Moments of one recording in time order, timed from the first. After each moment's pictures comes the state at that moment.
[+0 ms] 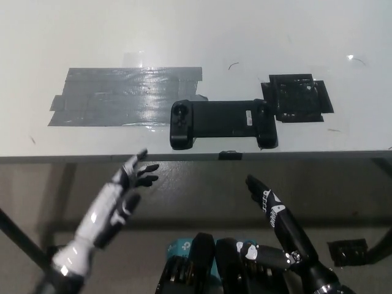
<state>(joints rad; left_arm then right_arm) -0.17 0.34 -0.17 -0.16 0.10 -0.14 -0.13 -0.03 -0.07 0.23 -0.07 -0.03 -0.06 0.14</state>
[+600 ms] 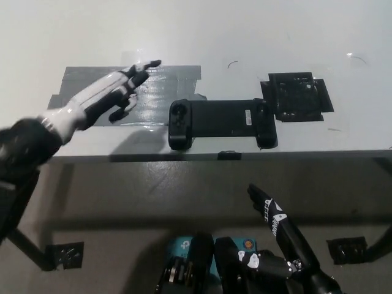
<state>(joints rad) -0.77 0.52 -0.29 0.21 -0.09 0.19 -0.48 -0.01 -0.07 0.24 -0.07 -0.03 -0.06 0.14</state>
